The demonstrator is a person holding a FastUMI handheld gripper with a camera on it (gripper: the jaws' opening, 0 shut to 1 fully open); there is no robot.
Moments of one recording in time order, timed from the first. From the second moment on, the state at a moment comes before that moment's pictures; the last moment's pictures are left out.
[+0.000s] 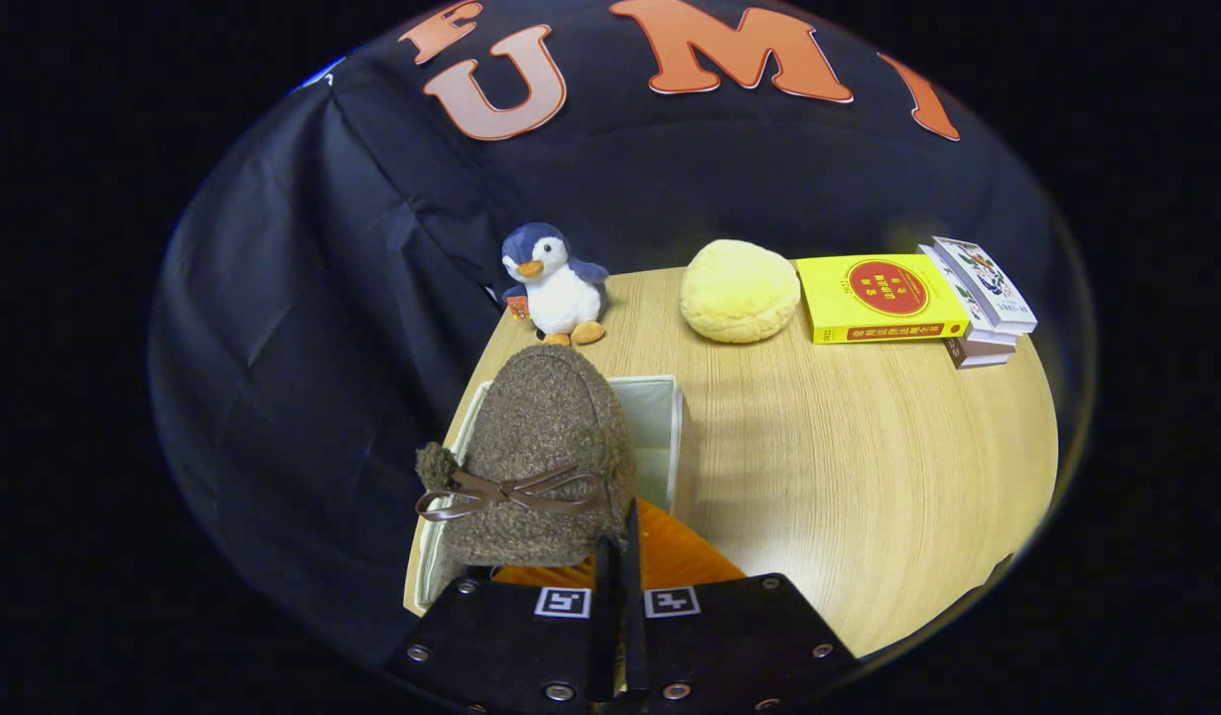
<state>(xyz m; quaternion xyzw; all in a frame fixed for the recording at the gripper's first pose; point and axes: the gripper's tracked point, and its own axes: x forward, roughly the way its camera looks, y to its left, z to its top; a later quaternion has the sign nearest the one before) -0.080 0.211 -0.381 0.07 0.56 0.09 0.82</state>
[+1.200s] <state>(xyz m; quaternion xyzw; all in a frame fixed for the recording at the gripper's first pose) -0.033 0.144 -0.218 0.08 0.36 0.15 0.92</state>
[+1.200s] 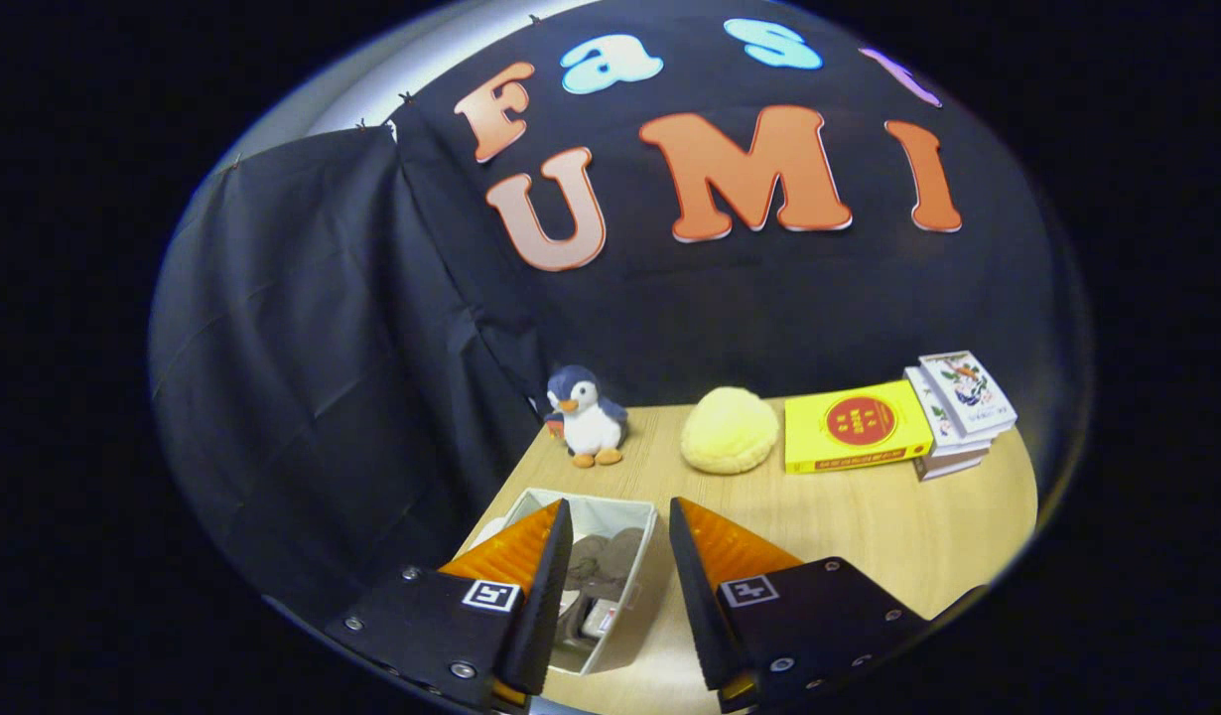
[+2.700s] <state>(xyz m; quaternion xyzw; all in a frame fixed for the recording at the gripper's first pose) -0.038 -0.061 -0.064 0.00 0.06 0.09 0.99</state>
